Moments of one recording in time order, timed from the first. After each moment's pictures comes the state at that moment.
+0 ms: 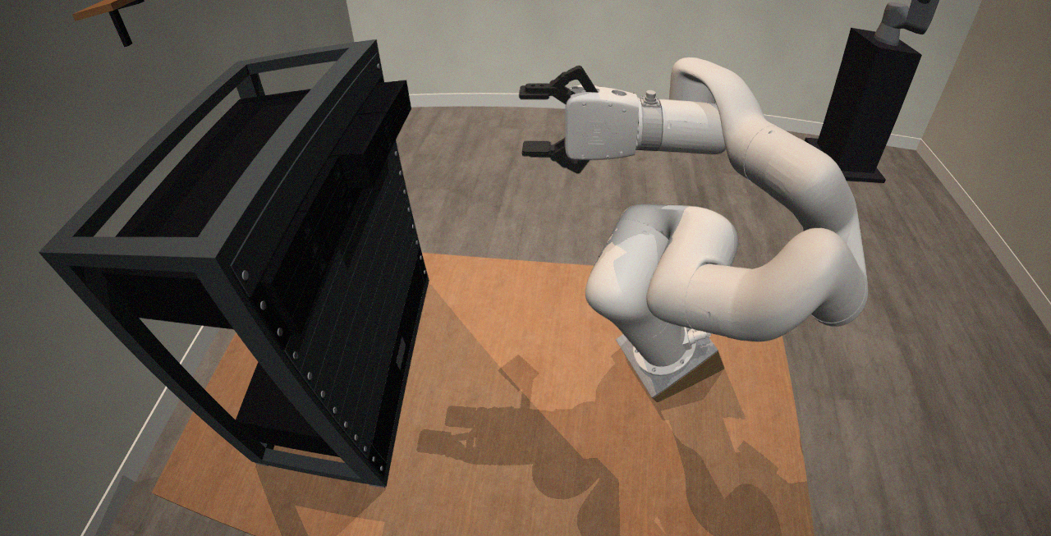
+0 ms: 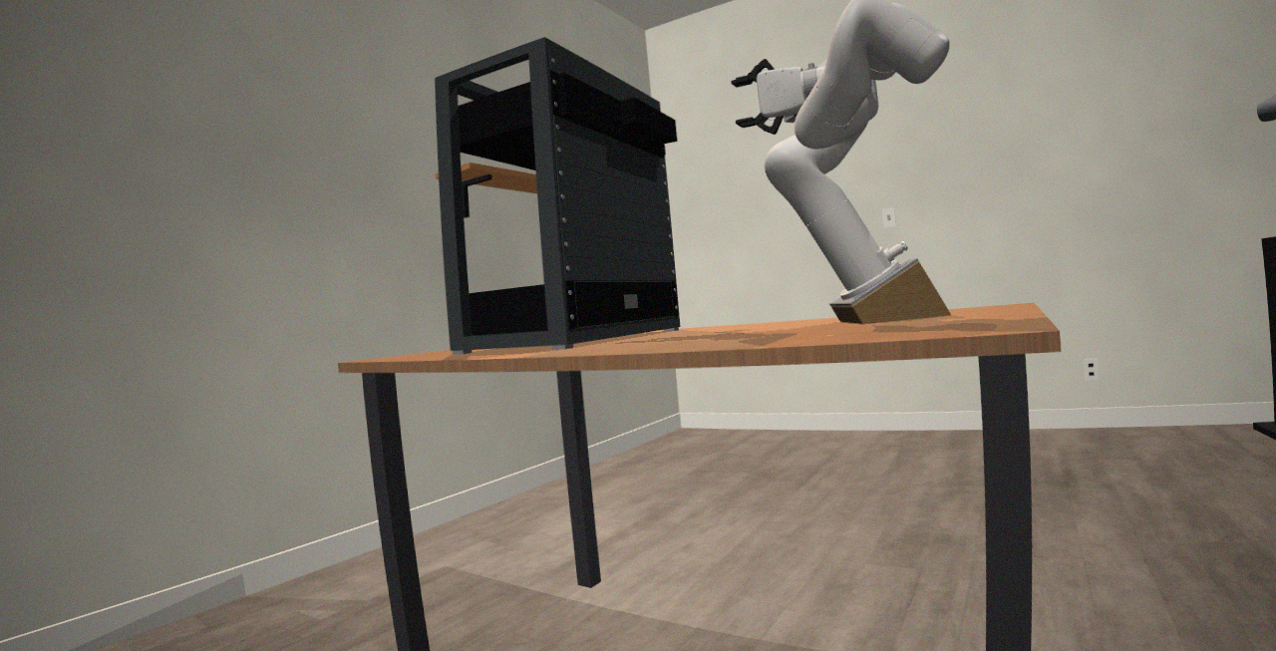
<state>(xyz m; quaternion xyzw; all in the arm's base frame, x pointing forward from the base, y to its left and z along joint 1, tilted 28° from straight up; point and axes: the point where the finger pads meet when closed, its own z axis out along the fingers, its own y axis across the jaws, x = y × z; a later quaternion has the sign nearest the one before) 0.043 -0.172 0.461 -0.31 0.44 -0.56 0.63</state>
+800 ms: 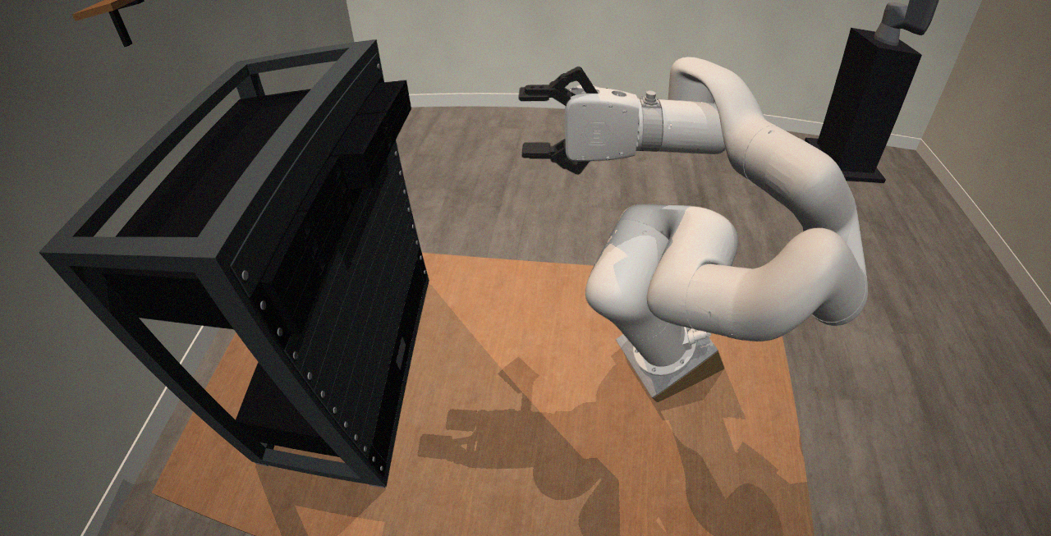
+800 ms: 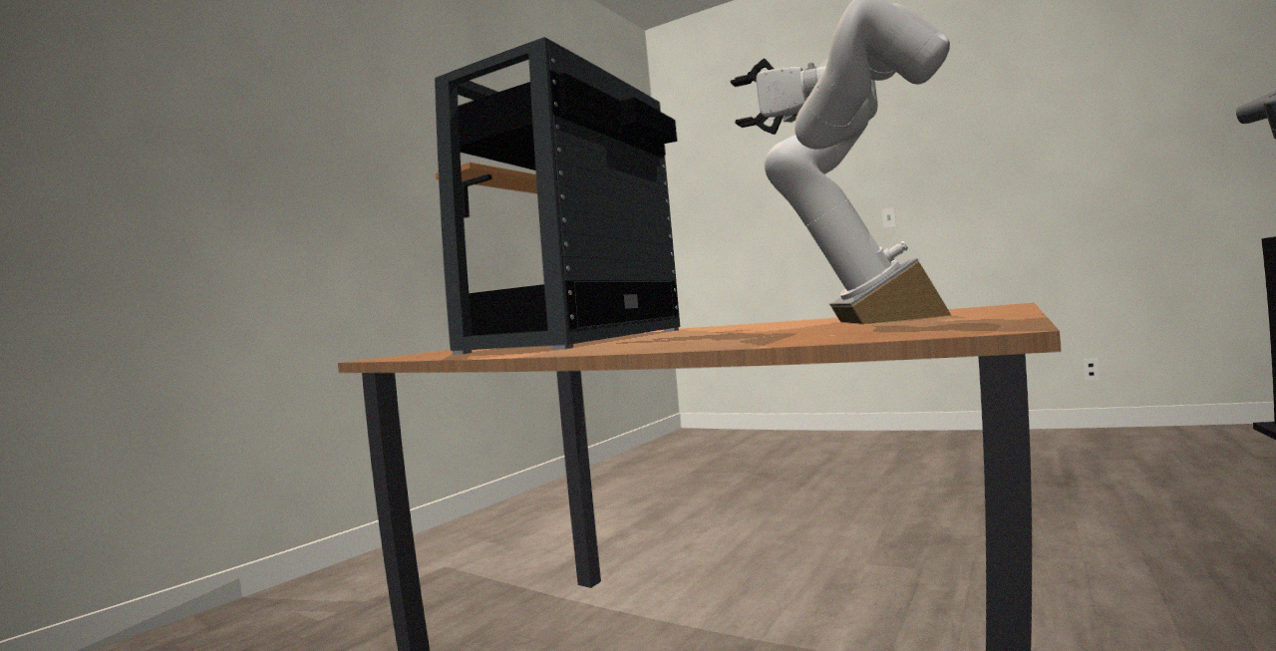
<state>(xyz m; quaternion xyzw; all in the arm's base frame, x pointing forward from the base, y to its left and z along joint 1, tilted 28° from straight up) 0.043 -0.168 0.461 -0.32 0.43 -0.56 0.63</state>
